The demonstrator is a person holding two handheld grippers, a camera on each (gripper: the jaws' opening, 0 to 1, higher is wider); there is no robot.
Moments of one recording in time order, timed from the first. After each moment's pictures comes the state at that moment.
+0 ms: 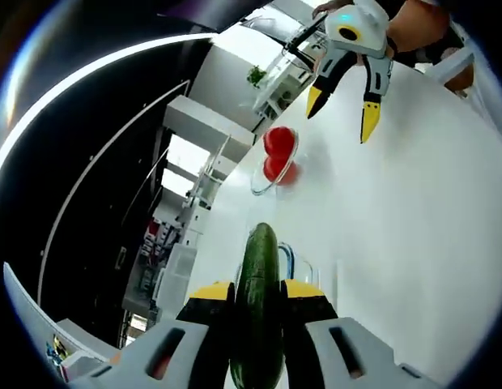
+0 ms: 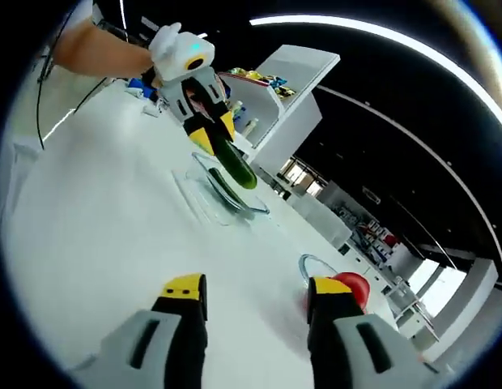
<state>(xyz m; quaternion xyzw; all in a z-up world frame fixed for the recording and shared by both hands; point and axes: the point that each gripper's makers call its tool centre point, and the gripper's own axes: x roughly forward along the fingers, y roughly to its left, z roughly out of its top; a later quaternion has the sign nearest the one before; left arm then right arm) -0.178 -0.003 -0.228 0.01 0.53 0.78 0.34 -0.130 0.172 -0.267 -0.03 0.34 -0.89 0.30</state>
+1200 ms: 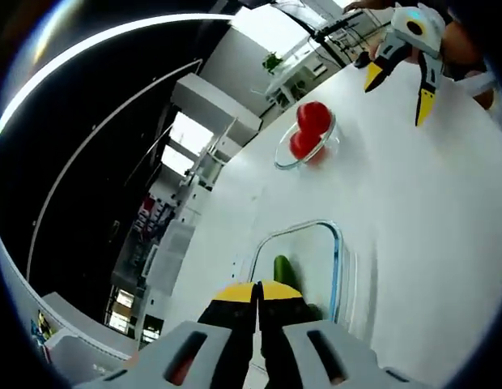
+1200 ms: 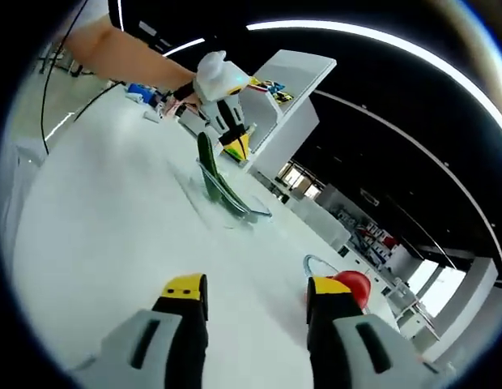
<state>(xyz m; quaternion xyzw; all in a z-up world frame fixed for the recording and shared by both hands) -0.223 -0.027 -0.224 -0.05 0.50 0.80 0.33 -0.116 0.170 -0.273 -0.04 0.34 -0.89 0.30</state>
